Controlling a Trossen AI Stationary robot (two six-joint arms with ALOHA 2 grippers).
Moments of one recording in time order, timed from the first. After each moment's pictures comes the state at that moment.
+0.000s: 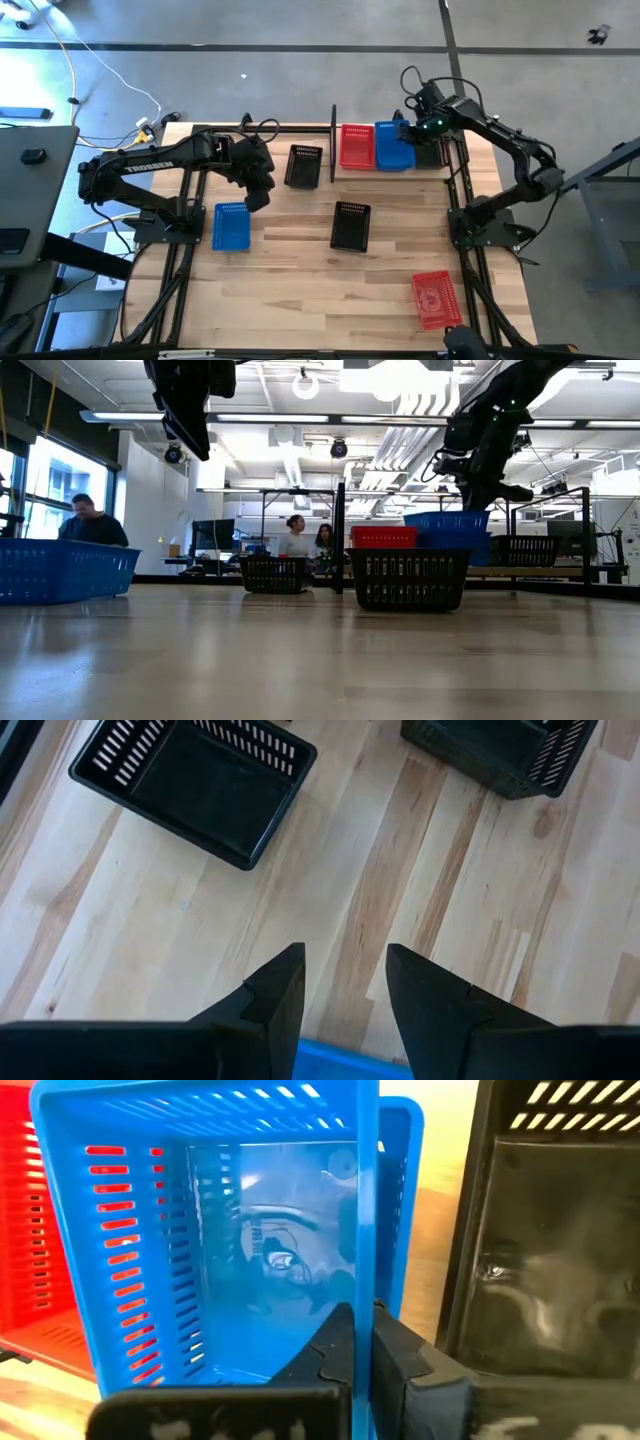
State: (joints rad) left arm 0.35 1.25 1.18 -1.04 0.01 -0.15; right arm -0.99 1.42 1.11 -0.91 -0.20 0.53
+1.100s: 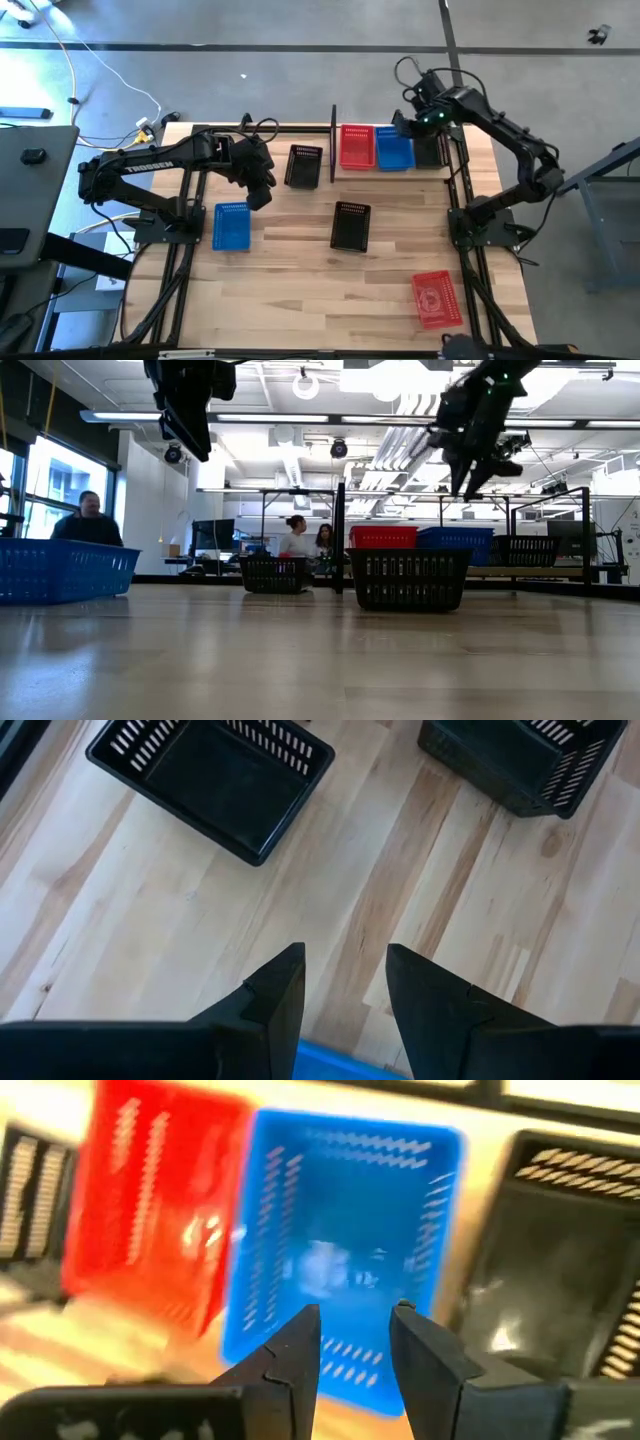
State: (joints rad) left arm 0.35 1.25 1.18 -1.04 -0.01 -0.23; right arm -0.93 1.42 1.28 -1.06 -0.16 0.43
